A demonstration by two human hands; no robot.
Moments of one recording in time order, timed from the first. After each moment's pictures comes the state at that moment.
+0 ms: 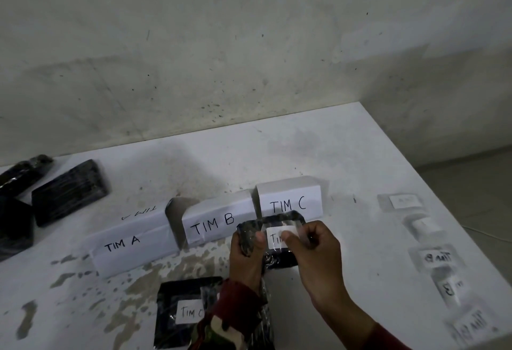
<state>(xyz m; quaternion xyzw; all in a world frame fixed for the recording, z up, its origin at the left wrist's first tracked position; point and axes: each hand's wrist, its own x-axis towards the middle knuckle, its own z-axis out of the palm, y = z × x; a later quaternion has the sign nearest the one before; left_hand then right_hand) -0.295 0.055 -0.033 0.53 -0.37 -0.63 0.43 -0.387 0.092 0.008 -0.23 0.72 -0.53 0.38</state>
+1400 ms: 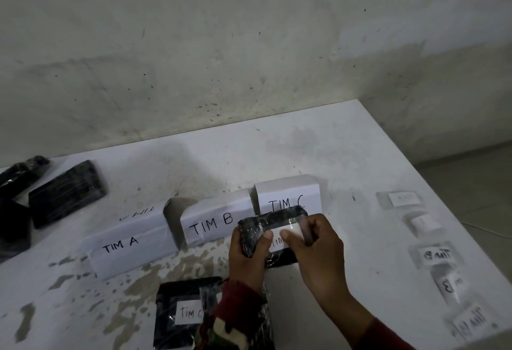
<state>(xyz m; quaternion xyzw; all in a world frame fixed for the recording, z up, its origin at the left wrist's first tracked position) -0.294 0.057 -0.031 0.52 -0.38 -0.62 0.45 -0.395 0.091 0.003 -0.31 0.74 -0.50 0.32</state>
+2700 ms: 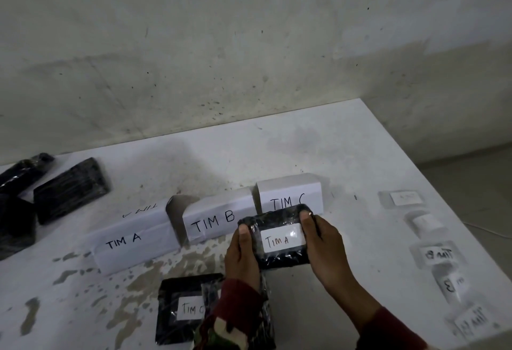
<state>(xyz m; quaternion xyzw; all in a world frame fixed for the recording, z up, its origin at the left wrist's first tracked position) -0.291 0.060 -0.016 0.57 -0.42 -0.58 0.40 -0.411 0.087 -0.007 -0.33 0.72 -0.47 0.39</state>
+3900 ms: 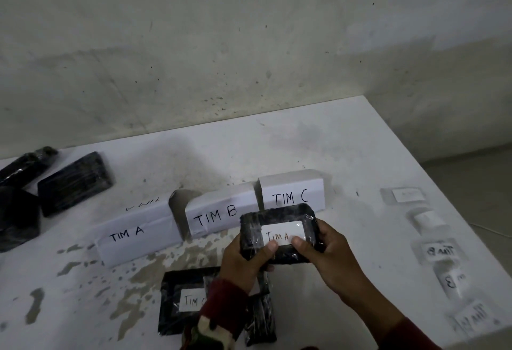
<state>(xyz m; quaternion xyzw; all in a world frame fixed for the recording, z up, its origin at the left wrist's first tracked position) -0.265 0.061 -0.028 0.50 -0.47 -0.65 0.33 -0.419 0.108 -0.011 -0.35 0.64 -0.50 0.47</state>
